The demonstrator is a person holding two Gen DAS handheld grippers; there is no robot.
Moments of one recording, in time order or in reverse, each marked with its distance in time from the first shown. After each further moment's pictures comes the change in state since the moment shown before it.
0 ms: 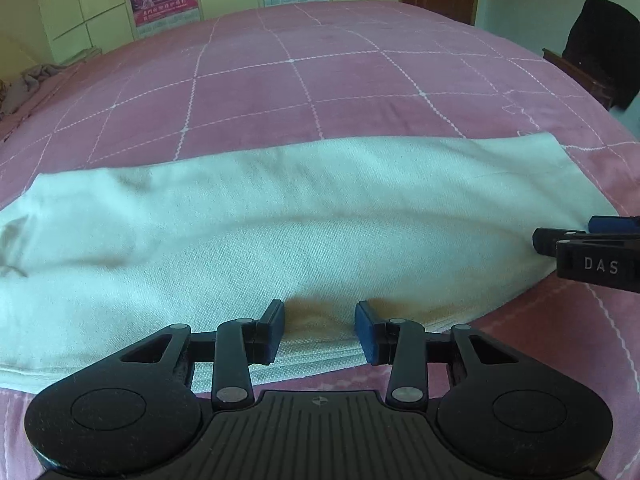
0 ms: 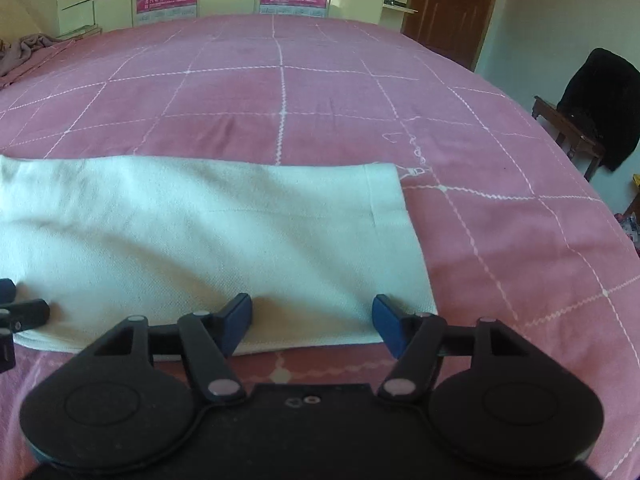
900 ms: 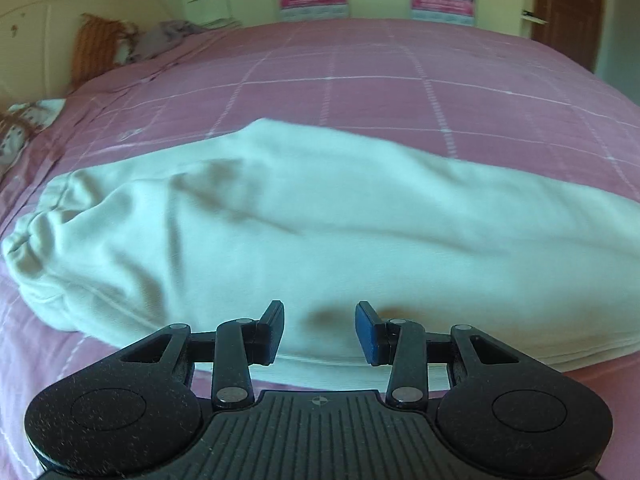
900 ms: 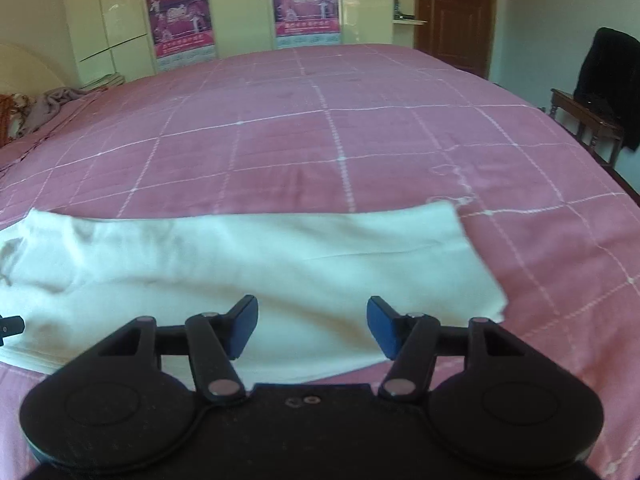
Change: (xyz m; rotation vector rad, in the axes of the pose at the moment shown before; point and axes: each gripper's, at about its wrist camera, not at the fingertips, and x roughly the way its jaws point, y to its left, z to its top) left arm -0.021 0.206 -0.044 -0.239 -0.014 0.289; right arm -0.047 0.053 0.013 0.083 -0.068 0.144
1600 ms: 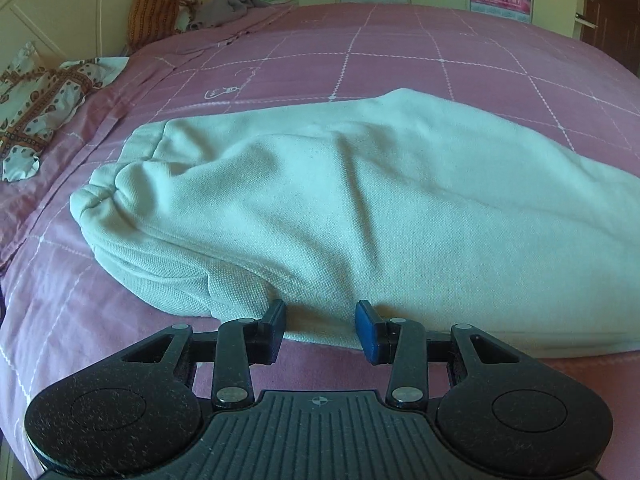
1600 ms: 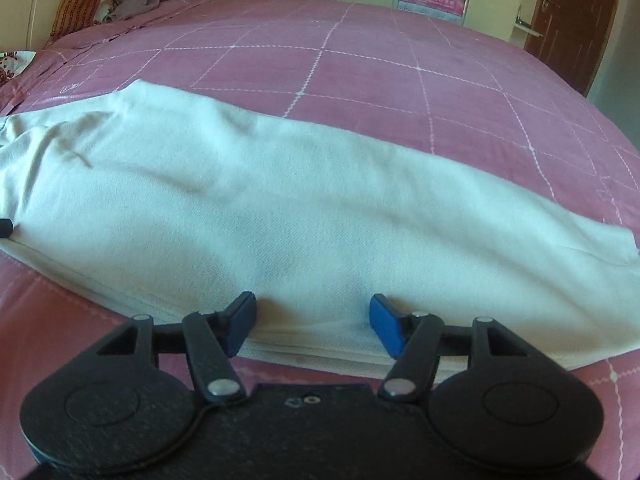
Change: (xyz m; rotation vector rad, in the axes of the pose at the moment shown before) left arm 0.025 0.102 -0.011 -0.030 0.037 0.080; right arm 0.043 0.153 -0.035 -0.270 0.144 0.105
